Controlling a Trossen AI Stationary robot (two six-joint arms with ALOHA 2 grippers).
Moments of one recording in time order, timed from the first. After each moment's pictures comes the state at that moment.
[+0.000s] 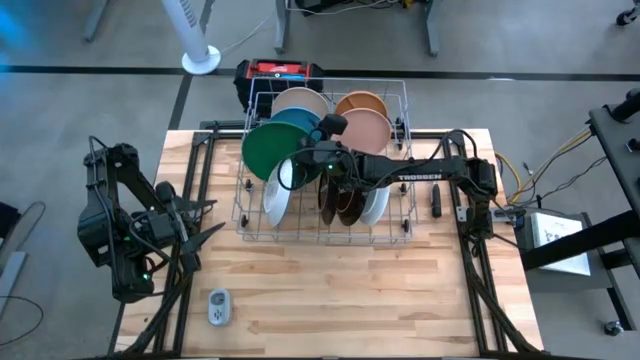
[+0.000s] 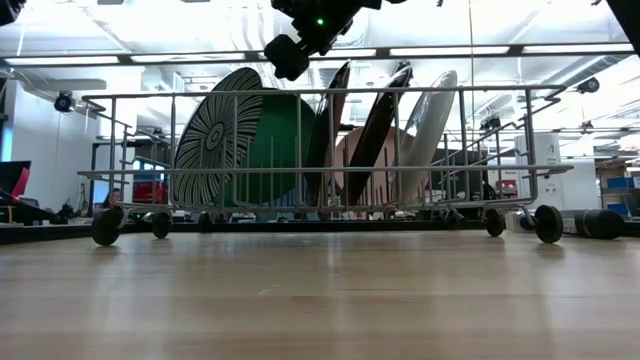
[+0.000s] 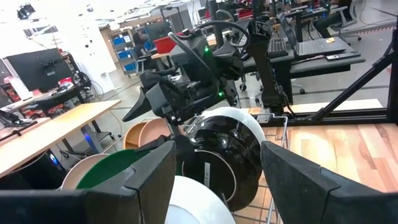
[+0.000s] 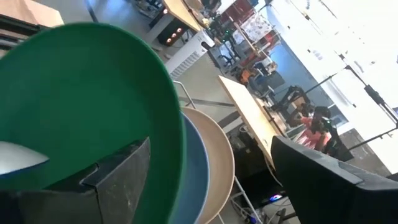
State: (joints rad) left arm -1.11 1.14 1.38 -1.49 -1.47 -1.03; right arm -0.09 1.94 1.66 0.00 0.84 -0.61
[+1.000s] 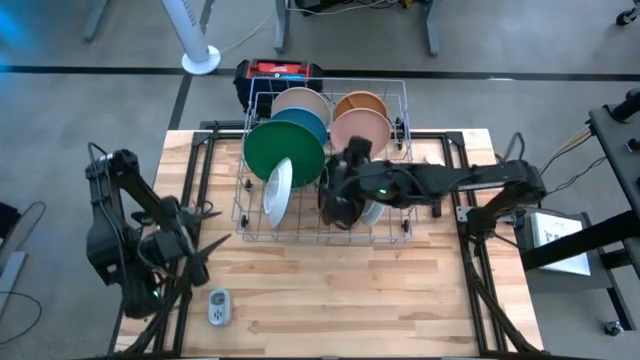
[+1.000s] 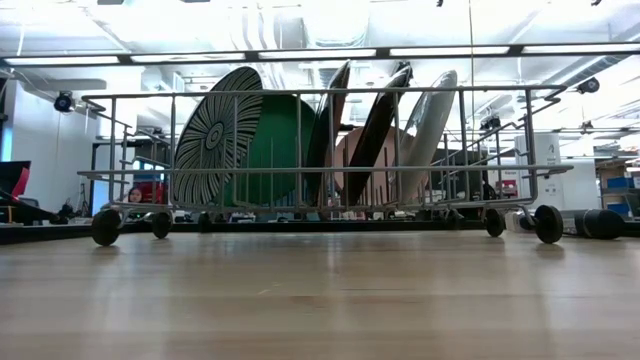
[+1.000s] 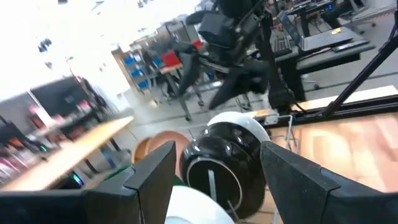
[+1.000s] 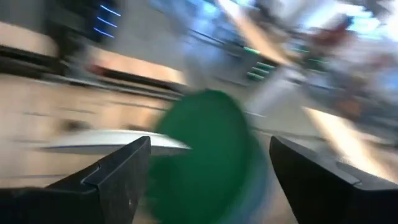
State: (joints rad) left arm -1.11 1.24 1.38 -1.47 -1.52 -1.00; right arm 0.13 1.59 1.58 -0.39 0.55 -0.30
